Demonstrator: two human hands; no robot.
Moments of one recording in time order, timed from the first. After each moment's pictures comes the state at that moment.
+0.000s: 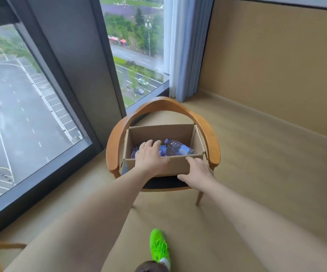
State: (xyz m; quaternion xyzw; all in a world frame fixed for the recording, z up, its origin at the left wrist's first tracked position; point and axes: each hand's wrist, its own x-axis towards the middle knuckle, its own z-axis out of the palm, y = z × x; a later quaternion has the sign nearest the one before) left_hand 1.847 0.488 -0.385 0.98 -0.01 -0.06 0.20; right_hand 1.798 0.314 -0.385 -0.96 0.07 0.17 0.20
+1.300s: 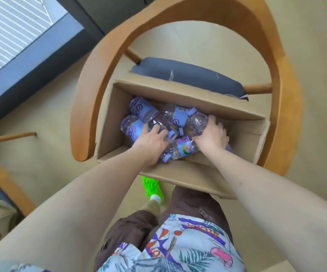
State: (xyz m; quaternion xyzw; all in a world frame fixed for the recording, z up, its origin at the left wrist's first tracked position) left_hand 2.087 0.494 -0.624 0.88 -0.22 -0.41 -0.08; right_hand 2.152 0.311 -0.645 -0.91 0.13 0.37 0.11
